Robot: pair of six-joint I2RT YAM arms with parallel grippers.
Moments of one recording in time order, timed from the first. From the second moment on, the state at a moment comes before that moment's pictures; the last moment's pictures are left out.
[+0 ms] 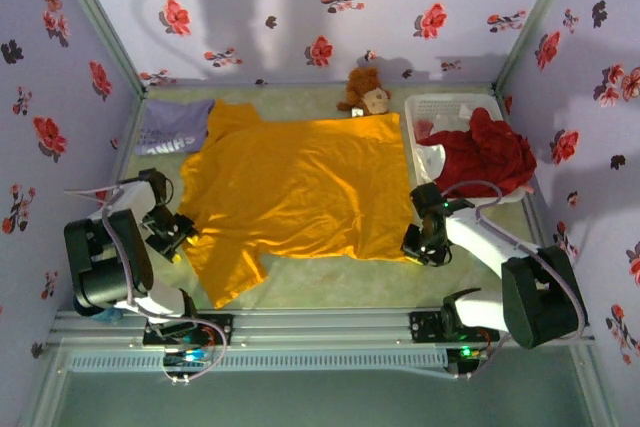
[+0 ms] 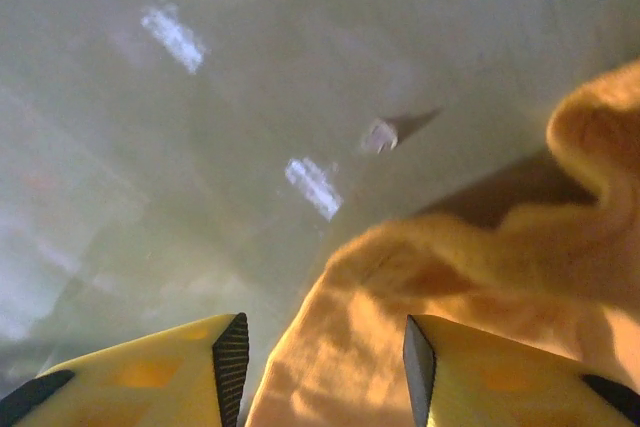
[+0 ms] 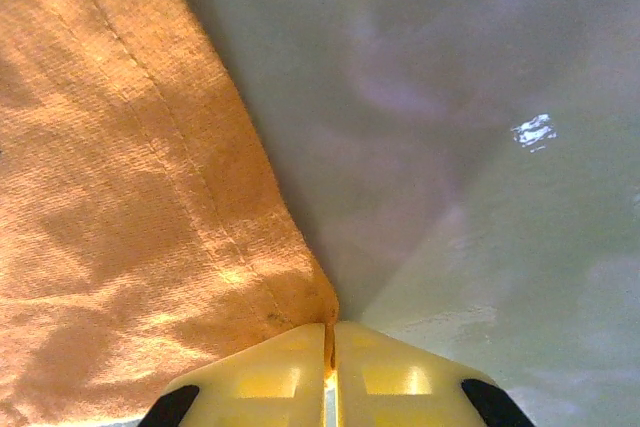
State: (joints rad) left arm 0.22 1.52 0.81 -1.00 0.06 -0.67; right arm 0.33 1.27 0.59 -0.81 -0.16 0.77
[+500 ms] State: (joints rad) left arm 0.22 1.49 0.77 -0.90 0.13 -0.64; right arm 0.33 1.20 0.58 -0.82 -0.16 0.77
